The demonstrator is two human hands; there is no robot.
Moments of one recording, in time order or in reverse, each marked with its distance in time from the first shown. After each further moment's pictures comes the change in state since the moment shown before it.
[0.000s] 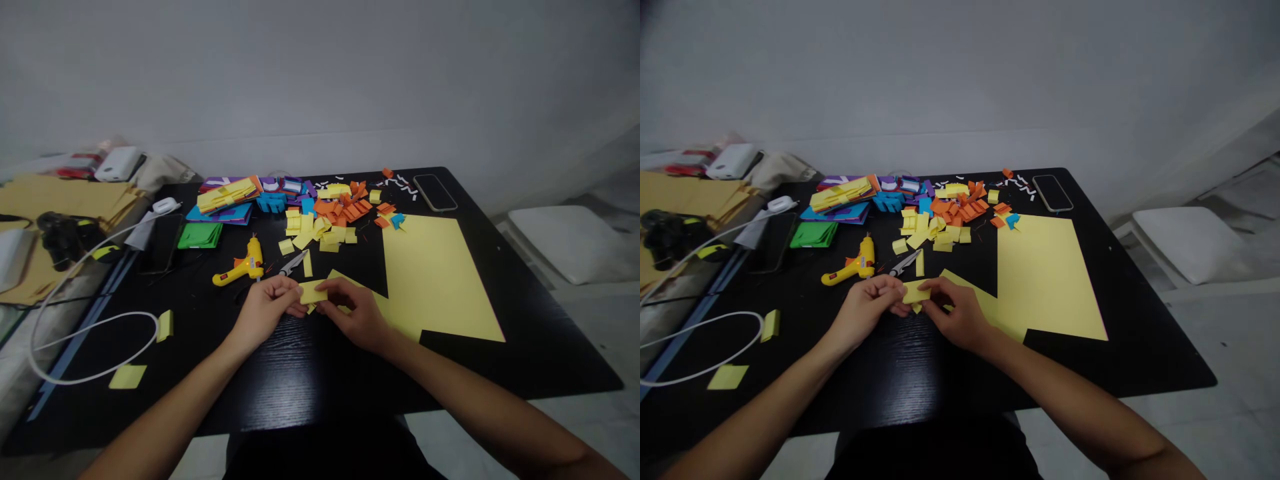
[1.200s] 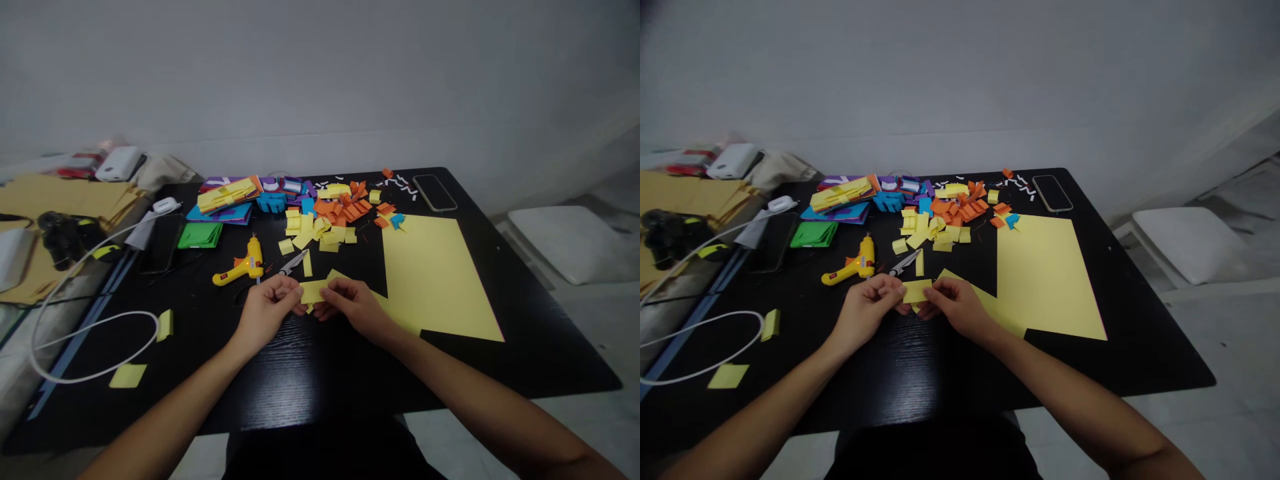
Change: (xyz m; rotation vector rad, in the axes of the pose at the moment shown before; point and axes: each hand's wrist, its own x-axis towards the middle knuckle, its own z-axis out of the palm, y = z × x) left_hand -0.004 -0.002 0.003 0.101 0.043 0.172; right_hand 0.013 -0.004 -0.005 0.458 -0.092 0.373
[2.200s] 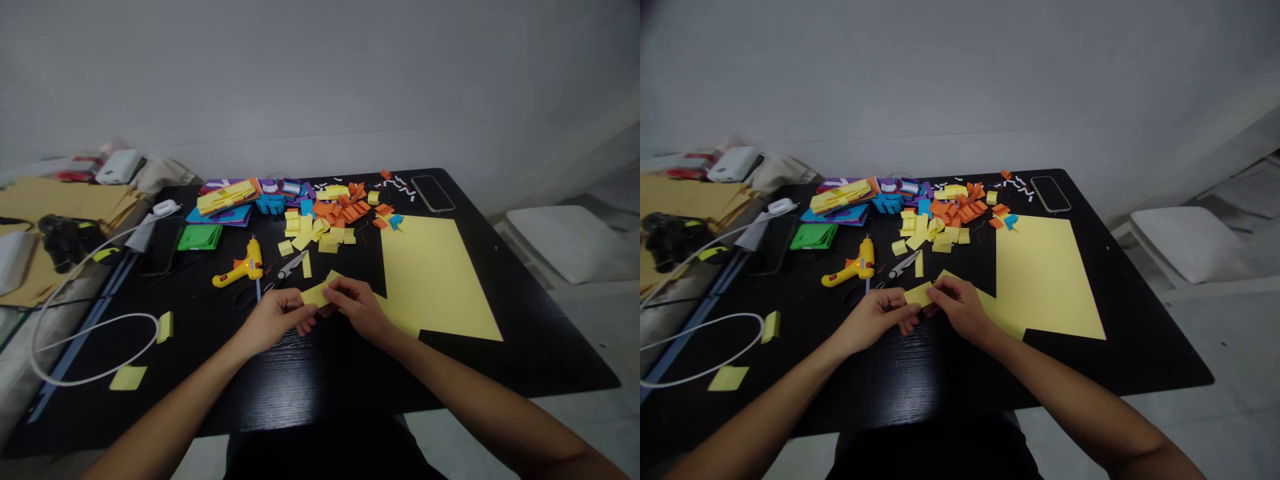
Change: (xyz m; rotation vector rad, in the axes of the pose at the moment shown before) left_hand 0.001 -0.004 -0.001 -0.021 -0.343 -0.174; right_hand -0.001 -0.001 -0.001 -0.145 0.077 -0.125
